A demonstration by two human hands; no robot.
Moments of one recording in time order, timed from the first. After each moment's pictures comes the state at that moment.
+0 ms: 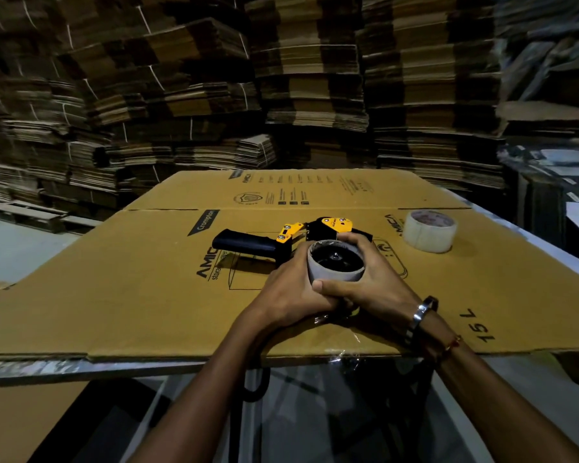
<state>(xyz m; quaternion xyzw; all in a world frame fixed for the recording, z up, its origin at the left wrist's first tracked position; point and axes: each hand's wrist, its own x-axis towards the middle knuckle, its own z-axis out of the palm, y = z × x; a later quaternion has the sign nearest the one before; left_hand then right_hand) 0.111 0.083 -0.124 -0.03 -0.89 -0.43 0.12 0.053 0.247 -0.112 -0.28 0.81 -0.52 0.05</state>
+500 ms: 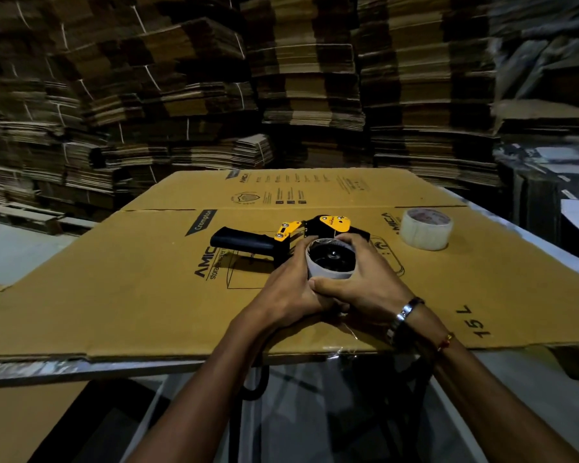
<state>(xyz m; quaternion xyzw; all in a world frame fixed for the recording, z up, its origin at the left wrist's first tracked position) 0.107 0.083 -0.128 -0.05 -0.90 -0.43 0.12 0.059 0.238 -0.106 -0.28 0.86 -0.43 -0.02</state>
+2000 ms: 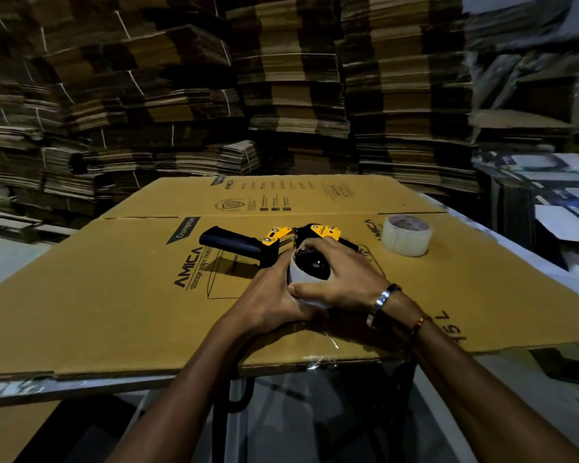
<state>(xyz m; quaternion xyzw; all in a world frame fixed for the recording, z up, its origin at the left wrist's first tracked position) 0.104 0.079 -0.127 -0.09 -0.89 -0.44 0.13 0.041 0.237 -0.089 -0.37 0.89 -0.26 -0.03</state>
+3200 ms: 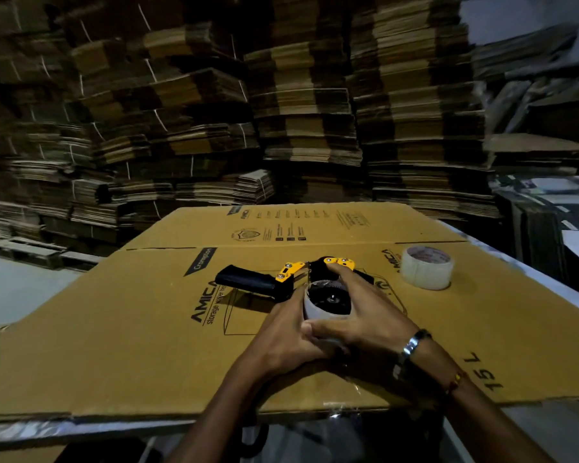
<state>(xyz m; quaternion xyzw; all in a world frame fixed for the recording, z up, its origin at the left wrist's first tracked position) 0.105 0.077 -0.130 -0.10 -0.88 -0.44 0.16 0.049 0.240 -0.088 -0.34 0.87 -0.35 0.01</state>
